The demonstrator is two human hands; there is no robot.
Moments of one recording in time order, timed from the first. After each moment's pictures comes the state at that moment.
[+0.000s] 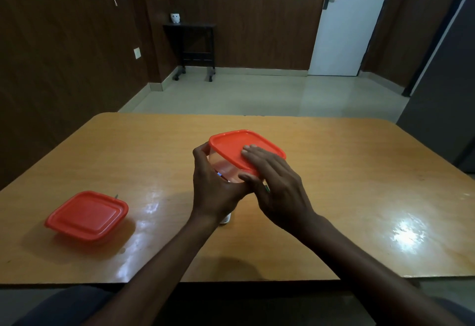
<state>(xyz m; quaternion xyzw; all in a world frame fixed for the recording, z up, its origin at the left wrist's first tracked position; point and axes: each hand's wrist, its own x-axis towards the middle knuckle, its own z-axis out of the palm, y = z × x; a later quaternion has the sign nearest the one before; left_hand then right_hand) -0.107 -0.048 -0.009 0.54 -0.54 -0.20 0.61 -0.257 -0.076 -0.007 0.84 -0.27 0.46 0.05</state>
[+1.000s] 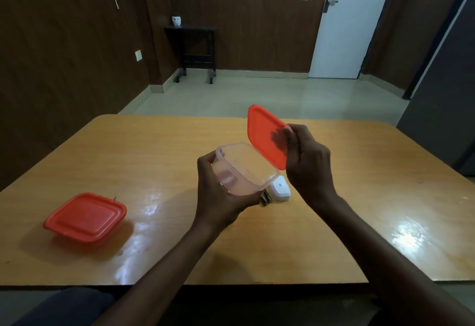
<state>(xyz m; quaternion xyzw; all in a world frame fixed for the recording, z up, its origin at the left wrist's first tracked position) -0.109 -0.054 -0.031 0.53 -0.57 -0.20 0.60 -0.283 -0.101 0.035 0.73 -0.39 0.56 0.01</state>
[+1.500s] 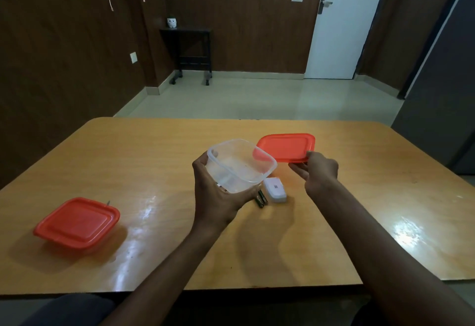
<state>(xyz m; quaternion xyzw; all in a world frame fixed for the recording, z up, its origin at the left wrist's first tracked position) -0.118 -0.062 -0.034 0.54 -0.54 -0.19 0.62 -0.315 -0.164 0.006 0.20 -0.59 0.60 -0.50</state>
